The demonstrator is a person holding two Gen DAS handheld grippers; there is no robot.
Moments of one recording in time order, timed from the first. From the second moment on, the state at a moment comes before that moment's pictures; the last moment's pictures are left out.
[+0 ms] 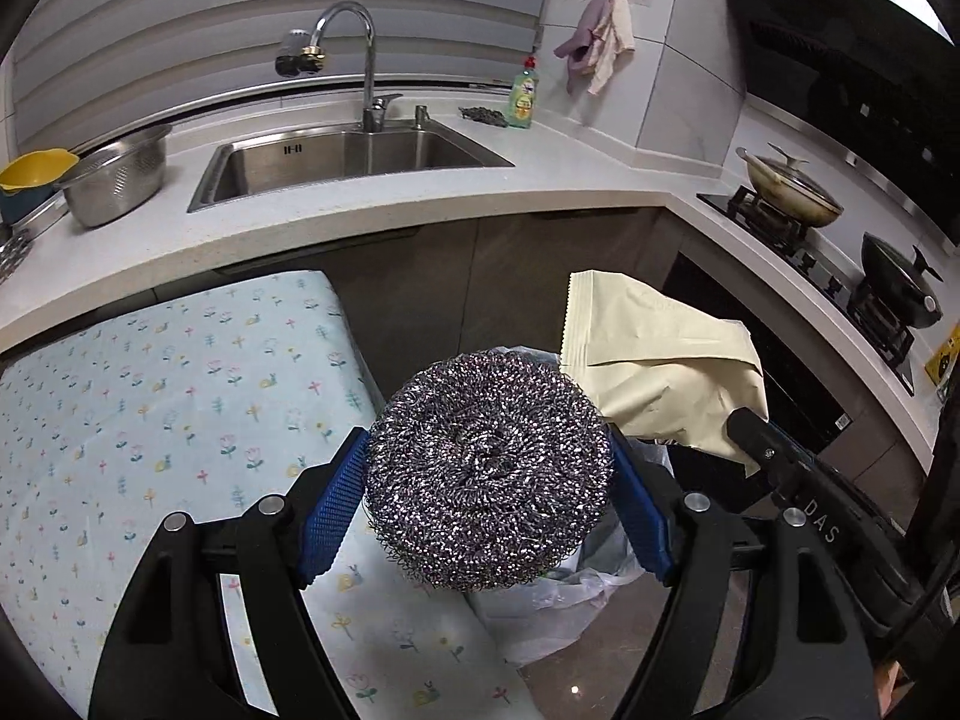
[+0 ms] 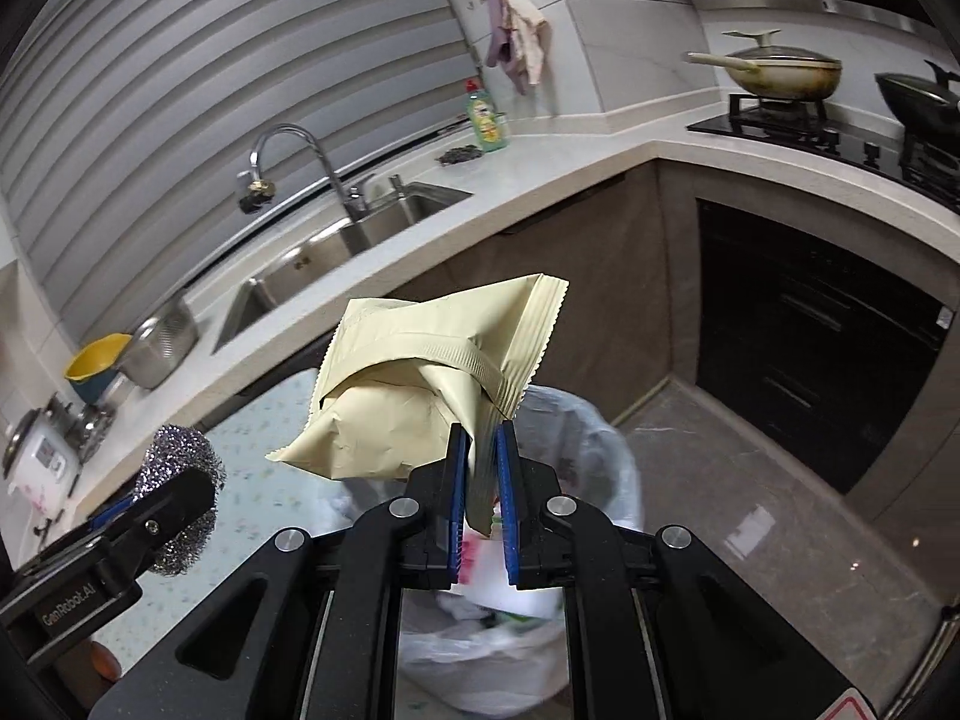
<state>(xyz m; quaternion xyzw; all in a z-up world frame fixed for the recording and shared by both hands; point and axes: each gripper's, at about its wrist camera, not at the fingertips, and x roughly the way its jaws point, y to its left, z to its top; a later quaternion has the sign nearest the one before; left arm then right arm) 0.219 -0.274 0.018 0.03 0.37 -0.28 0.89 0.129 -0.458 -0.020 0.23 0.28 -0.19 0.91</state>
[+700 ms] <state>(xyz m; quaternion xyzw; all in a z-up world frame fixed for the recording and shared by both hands) 0.238 -0.306 -0.023 0.06 0.39 -0.28 0.87 0.153 -0.458 -0.065 0.22 0.32 -0.18 0.90</state>
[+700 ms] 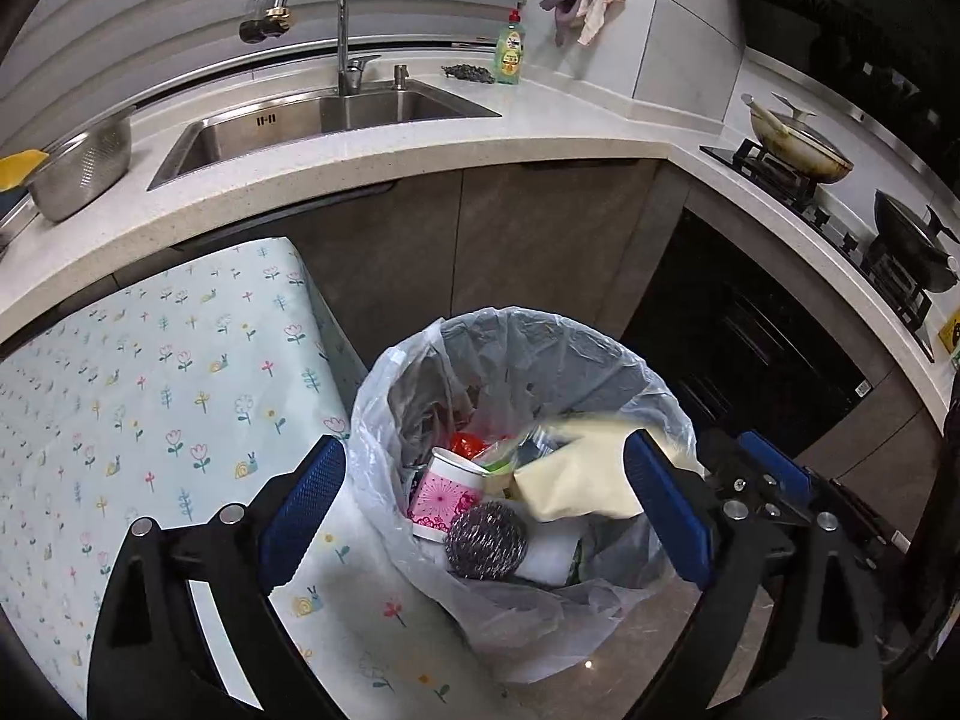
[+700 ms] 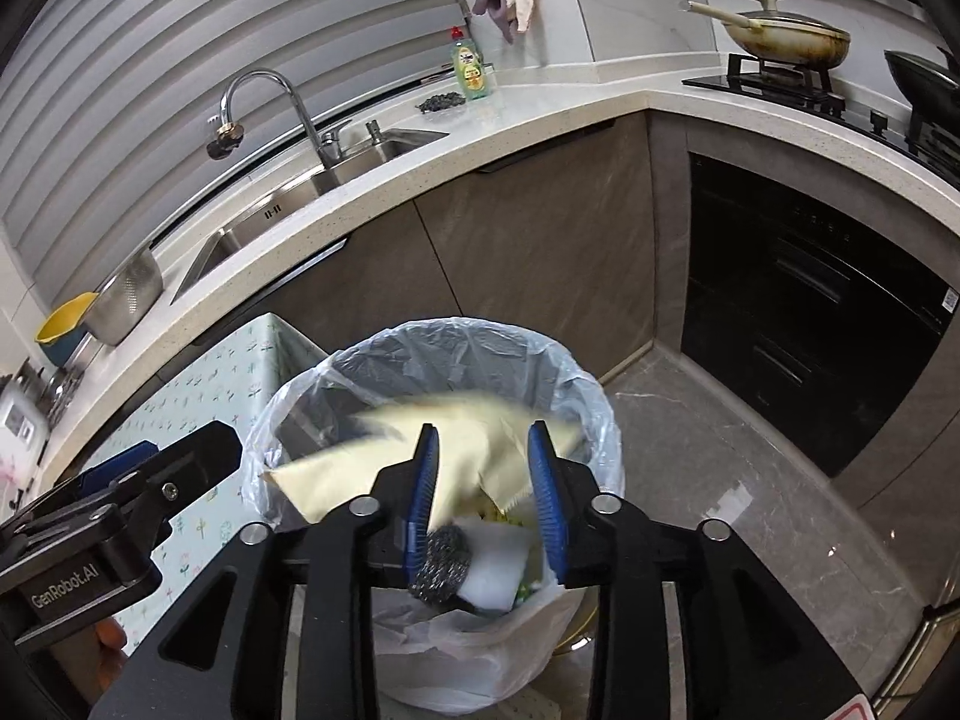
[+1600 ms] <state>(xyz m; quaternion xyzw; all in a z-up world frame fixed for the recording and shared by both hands) 0.202 -0.234 0.010 0.03 0.36 -0.22 0.91 0.107 -0.407 -0.022 0.19 0.31 -0.17 0.92</state>
